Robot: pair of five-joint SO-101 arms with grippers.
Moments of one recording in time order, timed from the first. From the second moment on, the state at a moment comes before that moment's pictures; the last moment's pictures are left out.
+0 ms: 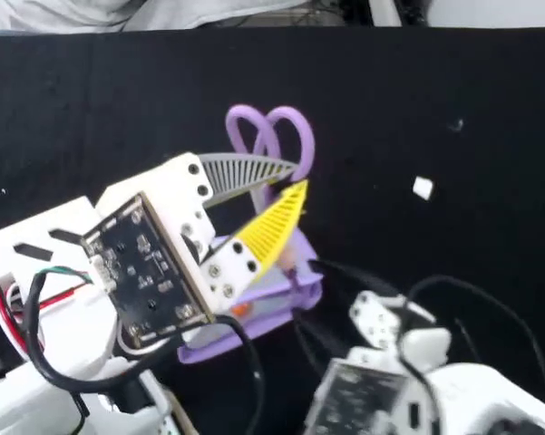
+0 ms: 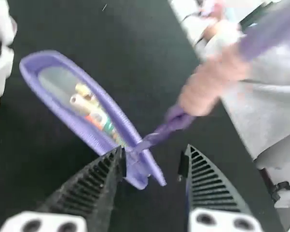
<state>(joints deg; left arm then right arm) 46.9 -26.5 -50.6 97.5 -22.6 -42.2 -81.1 25.0 99.5 39.5</state>
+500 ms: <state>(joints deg) 46.9 -26.3 -50.3 97.7 -24.7 -42.3 -81.3 31.8 99.5 52.2</state>
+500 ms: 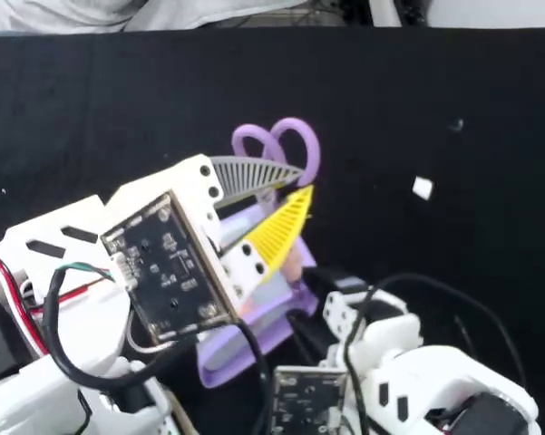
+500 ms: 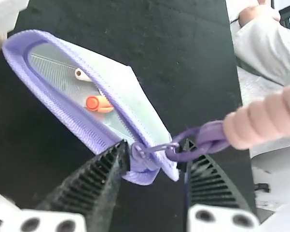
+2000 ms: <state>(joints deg) 40.5 -26.6 -51.9 98.3 -29.1 -42.3 -71.1 18.3 99.5 58.6</state>
